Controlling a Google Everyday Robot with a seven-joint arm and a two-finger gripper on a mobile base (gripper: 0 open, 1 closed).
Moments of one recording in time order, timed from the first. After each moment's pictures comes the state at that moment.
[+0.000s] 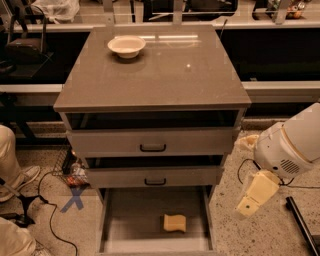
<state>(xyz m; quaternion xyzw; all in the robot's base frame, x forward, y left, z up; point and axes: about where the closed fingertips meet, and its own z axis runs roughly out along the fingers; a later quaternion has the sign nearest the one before) 0.385 -0.168 0.811 -0.55 0.79 0.19 0.19</state>
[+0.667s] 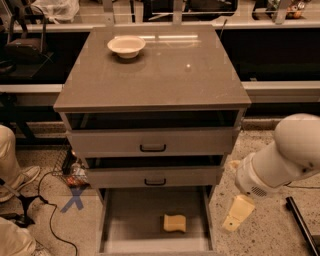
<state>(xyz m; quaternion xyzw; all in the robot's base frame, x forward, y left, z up) 0.399 -0.176 0.698 -0.57 0.80 0.14 0.15</state>
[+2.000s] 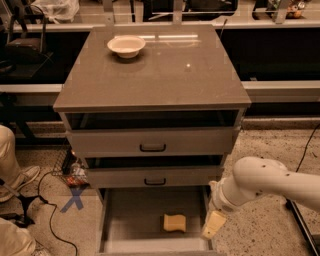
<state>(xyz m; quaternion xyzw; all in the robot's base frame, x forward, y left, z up) 0.434 -0.167 0.528 -0.57 0.80 0.13 0.13</state>
